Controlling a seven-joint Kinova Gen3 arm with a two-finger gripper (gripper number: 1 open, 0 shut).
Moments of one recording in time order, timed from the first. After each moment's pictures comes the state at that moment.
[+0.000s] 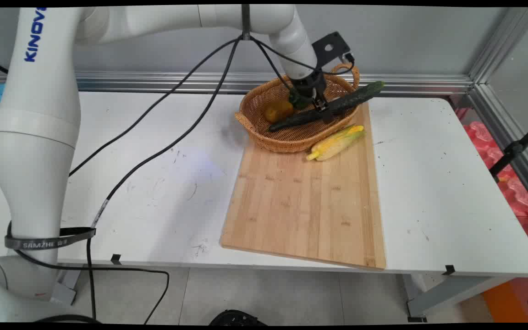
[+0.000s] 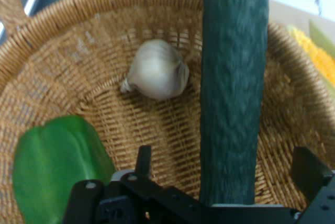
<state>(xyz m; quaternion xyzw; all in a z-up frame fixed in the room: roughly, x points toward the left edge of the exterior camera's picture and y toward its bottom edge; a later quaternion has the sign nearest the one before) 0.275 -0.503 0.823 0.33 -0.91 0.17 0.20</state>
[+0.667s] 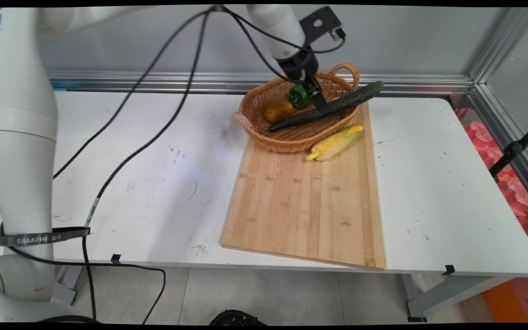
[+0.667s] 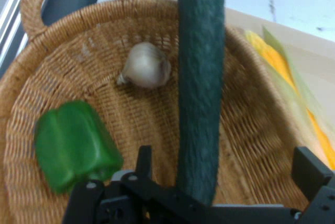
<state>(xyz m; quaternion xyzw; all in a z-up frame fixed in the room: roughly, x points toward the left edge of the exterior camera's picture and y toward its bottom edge) 0.304 -0.466 0.882 0.31 -0.91 0.16 0.22</state>
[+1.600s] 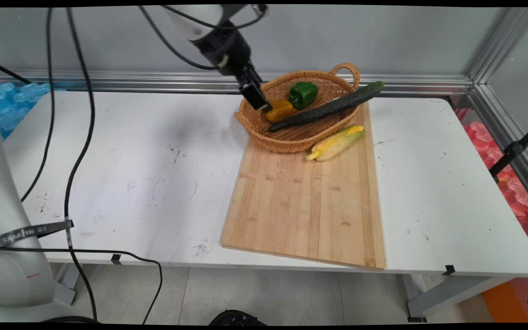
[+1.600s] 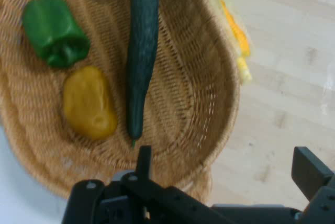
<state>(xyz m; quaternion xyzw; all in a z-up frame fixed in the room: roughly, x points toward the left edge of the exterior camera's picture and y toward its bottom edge) 0.407 -0.342 0.952 0.32 -0.91 0.12 0.23</state>
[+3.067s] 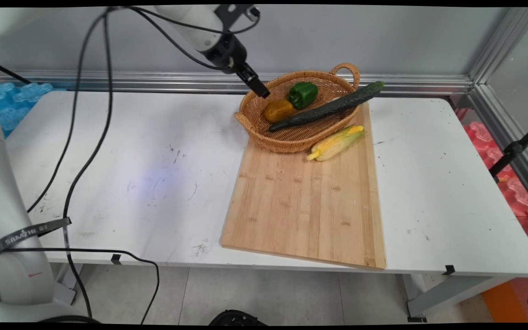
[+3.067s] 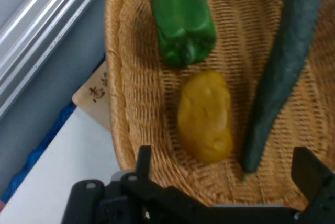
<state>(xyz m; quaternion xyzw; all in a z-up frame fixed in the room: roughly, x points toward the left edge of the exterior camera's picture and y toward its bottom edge) 0.444 -0.408 0.886 0.42 -0.86 0.17 0.25</state>
